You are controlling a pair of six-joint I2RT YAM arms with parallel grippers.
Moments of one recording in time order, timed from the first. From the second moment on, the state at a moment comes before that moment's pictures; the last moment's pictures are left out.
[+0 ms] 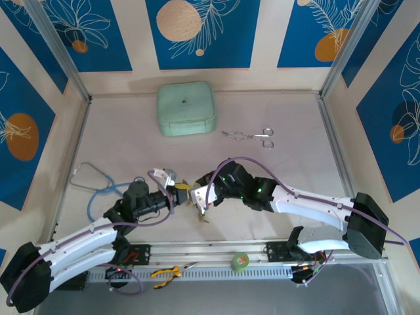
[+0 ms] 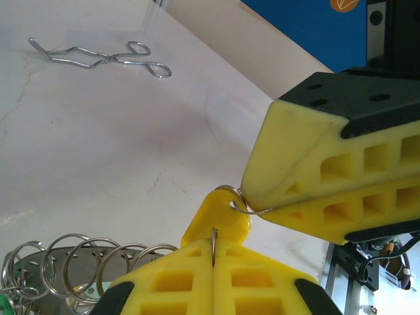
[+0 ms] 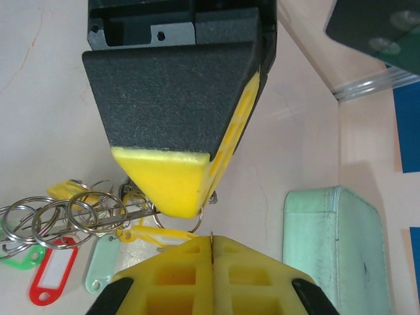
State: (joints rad) left arm -0.75 0.78 0.21 0.34 0.34 -0.43; right arm 1.04 1.23 0.79 -0.12 -0.09 -1.07
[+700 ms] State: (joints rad) left arm -0.75 0.79 0.17 0.45 0.37 -0.10; right arm 0.94 1.20 0.77 -0.15 -0.27 -0.43
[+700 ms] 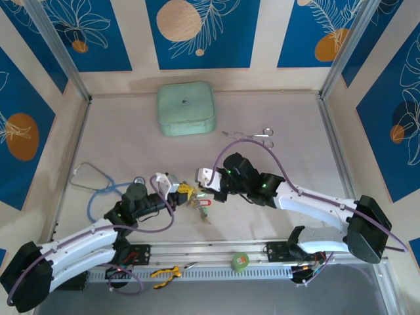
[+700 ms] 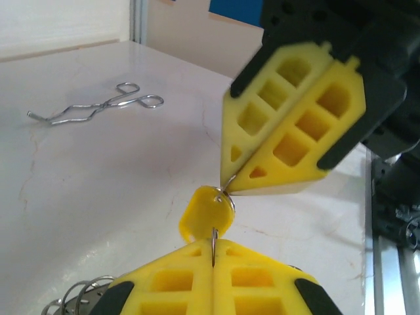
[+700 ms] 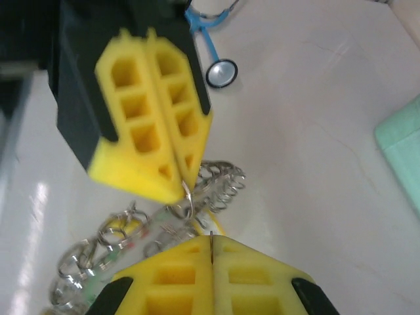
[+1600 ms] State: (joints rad) left arm -0.76 0.81 0.16 0.52 0.38 0.06; right arm 0.93 1.20 0.67 0.04 -0.37 -0.07
